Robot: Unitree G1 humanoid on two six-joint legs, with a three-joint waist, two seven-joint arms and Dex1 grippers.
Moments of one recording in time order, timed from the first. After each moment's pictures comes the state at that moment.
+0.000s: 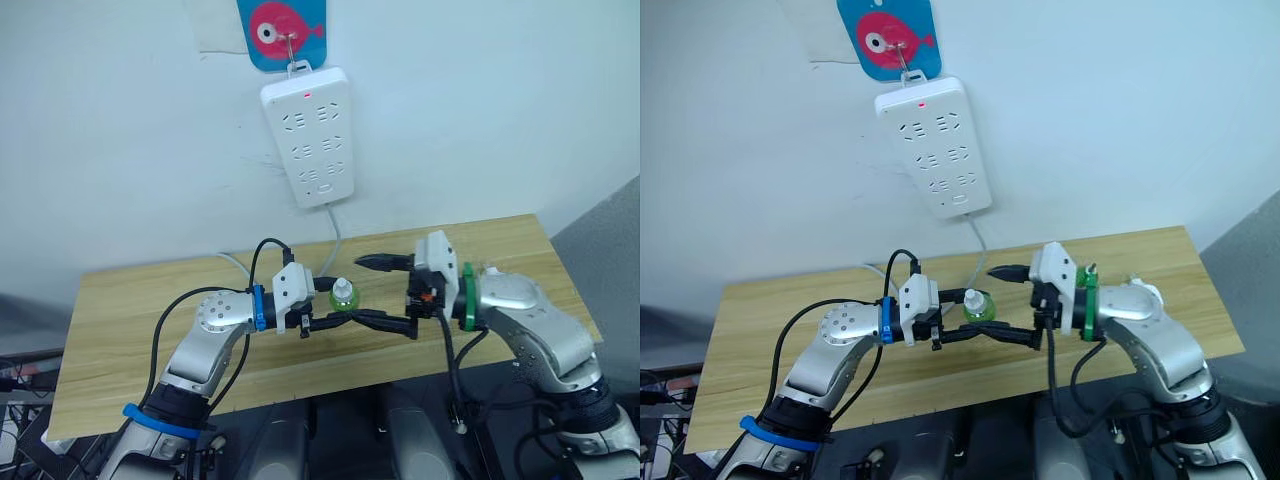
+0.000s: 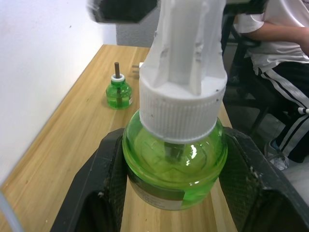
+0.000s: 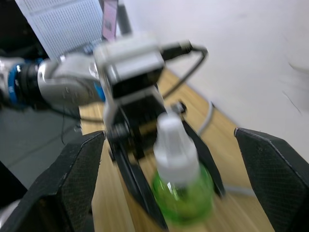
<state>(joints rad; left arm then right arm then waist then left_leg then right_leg) -0.31 0.45 -0.21 -0.02 -0.27 0.03 -1.06 -0.39 -0.48 0.19 -0.44 0.51 0.58 0.89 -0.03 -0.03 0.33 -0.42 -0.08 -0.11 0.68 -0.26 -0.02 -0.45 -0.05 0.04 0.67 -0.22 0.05</state>
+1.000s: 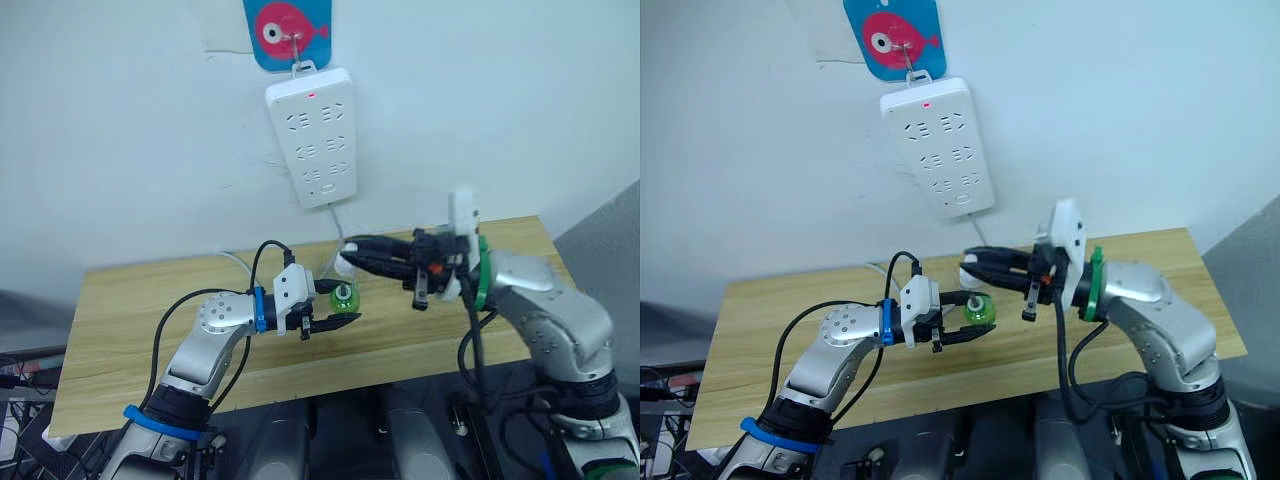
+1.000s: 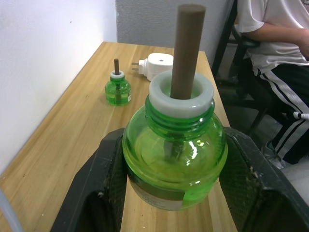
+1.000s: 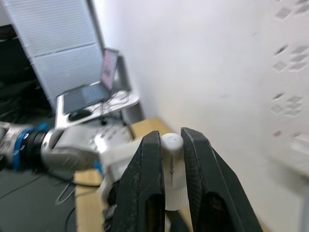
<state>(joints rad) -0.30 0.45 -0.21 -0.03 -0.27 0.05 -1.06 -0.48 -0.47 0.03 -0.56 0.70 0.69 0.75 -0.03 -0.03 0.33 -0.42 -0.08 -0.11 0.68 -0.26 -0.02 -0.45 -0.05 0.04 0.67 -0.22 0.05</state>
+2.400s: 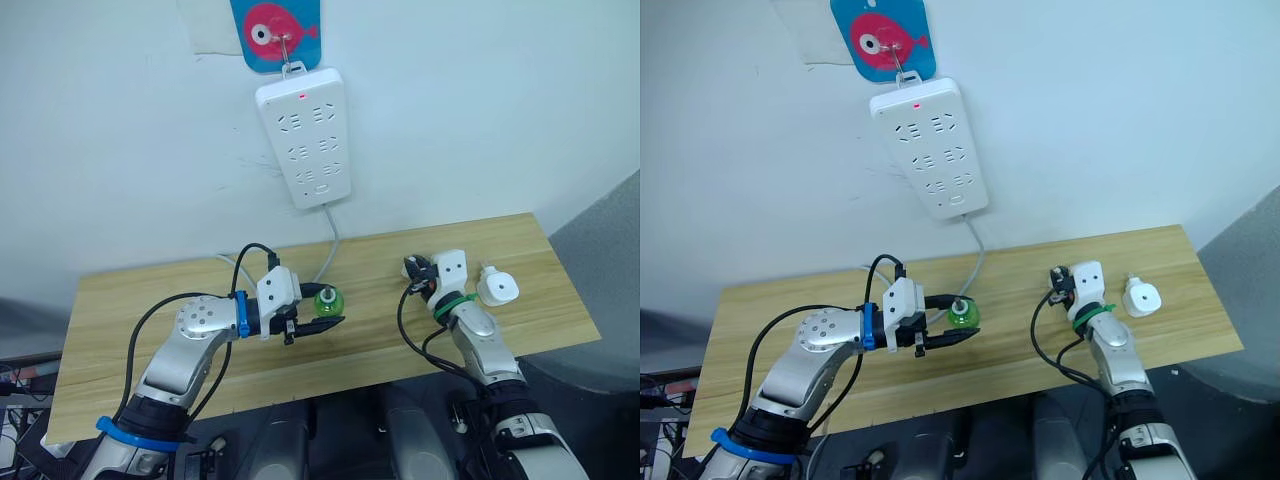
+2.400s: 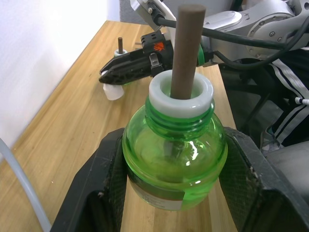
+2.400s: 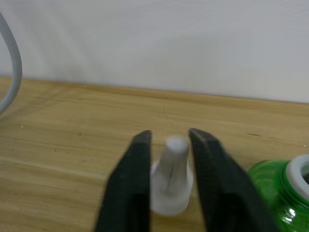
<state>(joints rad) -0.24 0.53 -0.17 -0.12 -0.28 0.13 -1.05 -0.35 -0.20 0.02 0.44 0.13 -0.11 0.34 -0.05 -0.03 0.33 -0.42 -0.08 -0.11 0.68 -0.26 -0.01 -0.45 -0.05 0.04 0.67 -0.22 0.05</state>
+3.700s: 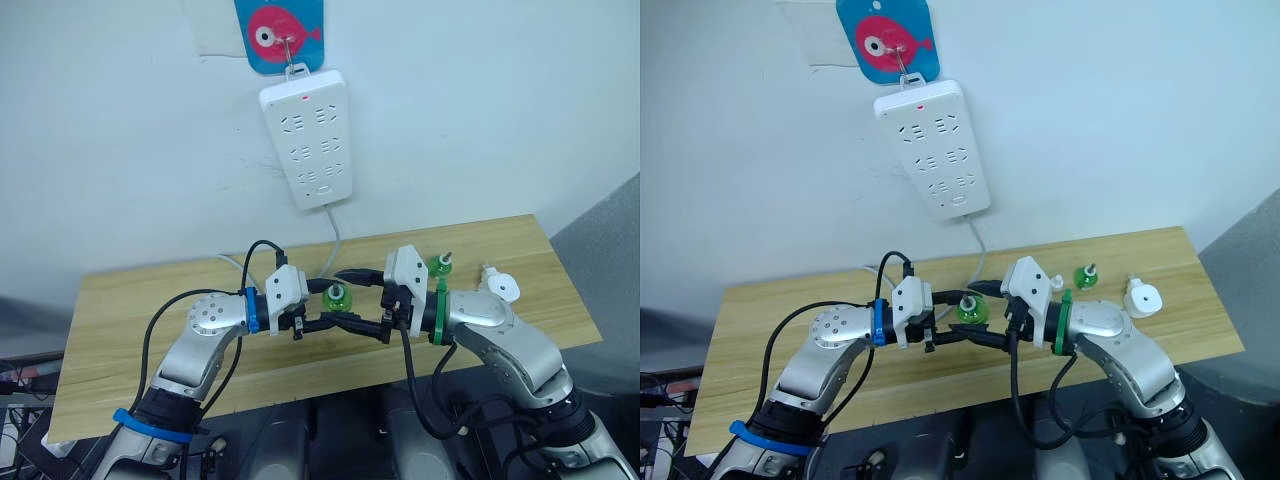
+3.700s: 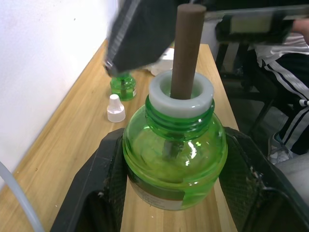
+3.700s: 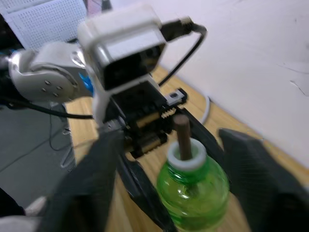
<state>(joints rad) -0.28 0.48 -0.19 -0.04 -0.26 0.04 -1.06 -0.33 -0.45 0.30 -0.42 0.41 0.51 0.76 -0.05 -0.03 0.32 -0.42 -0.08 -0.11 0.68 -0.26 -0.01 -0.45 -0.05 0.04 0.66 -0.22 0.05</state>
